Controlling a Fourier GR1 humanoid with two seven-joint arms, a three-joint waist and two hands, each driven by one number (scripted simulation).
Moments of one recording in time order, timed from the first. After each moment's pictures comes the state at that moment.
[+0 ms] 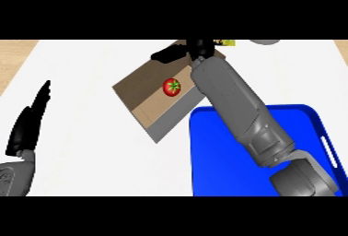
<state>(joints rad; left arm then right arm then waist) -0.19 0.34 0.15 -1.31 -0.26 0.07 0.07 -1.27 0.00 0.14 -0.43 0.19 -0.53 -0.02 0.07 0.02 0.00</state>
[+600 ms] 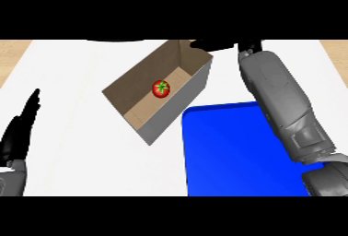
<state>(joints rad) -0.12 0.34 0.19 -1.32 -0.25 0.08 0.05 -1.15 -0.17 -0.03 -0.50 0.06 -0.38 -0.18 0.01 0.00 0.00</state>
